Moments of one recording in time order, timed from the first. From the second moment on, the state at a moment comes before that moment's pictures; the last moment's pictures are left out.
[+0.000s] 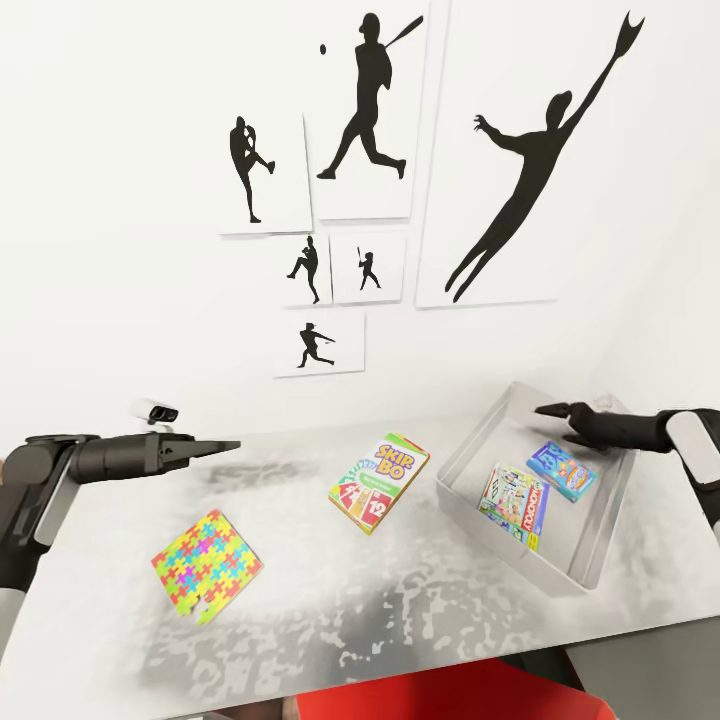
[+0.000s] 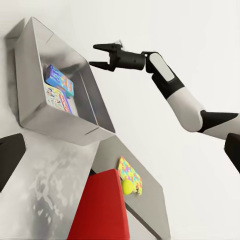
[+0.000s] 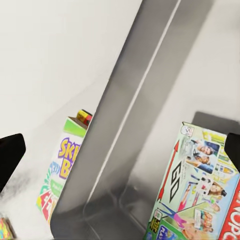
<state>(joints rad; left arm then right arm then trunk) -0.71 0.41 0.07 -1.27 0.30 1.04 -1.57 -0.97 -0.50 -0.08 -0.79 -0.76 1.04 0.32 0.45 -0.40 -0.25</state>
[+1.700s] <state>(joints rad) -0.44 0.48 0.25 -1.20 0.31 1.03 -1.57 -0.11 -0.41 -0.45 -1.30 -0.74 0.81 1.22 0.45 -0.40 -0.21</state>
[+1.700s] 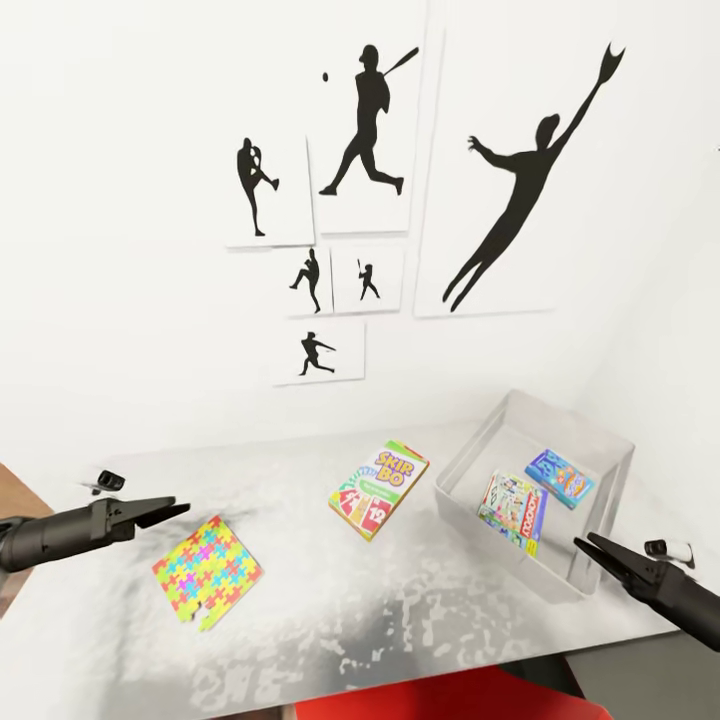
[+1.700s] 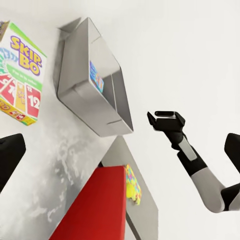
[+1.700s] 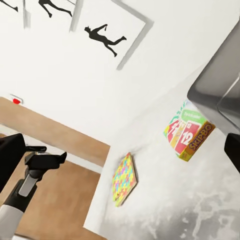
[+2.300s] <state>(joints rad) -0.43 0.47 0.26 -1.20 0.30 1.03 -1.57 -0.11 -0.40 -0.45 -1.31 -0.74 0.81 1.23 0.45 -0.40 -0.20</state>
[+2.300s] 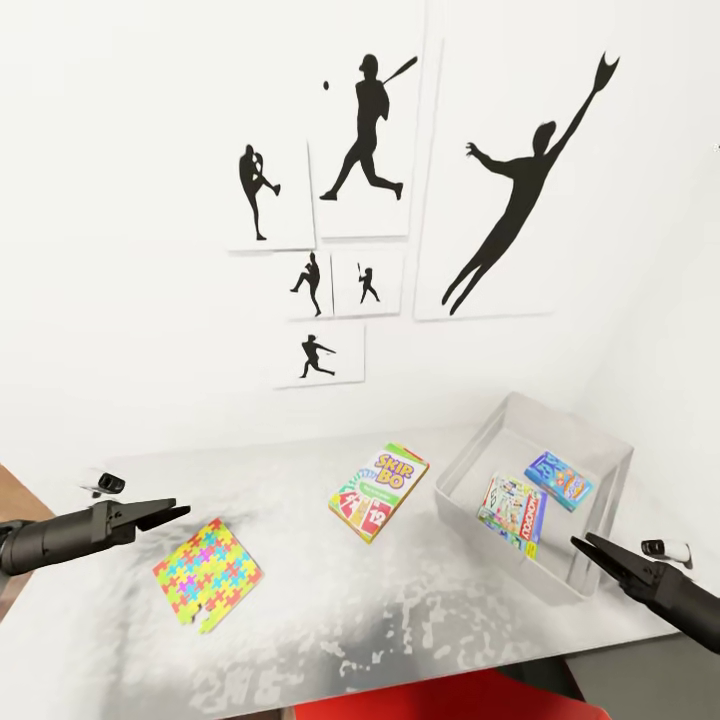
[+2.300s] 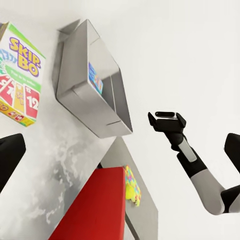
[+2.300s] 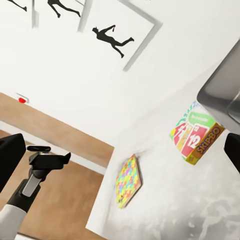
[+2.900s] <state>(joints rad) -0.43 0.48 0.26 -1.20 0.30 1.03 -1.57 -0.10 -0.40 -0.45 -1.31 -0.74 0.79 1.23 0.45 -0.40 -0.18</state>
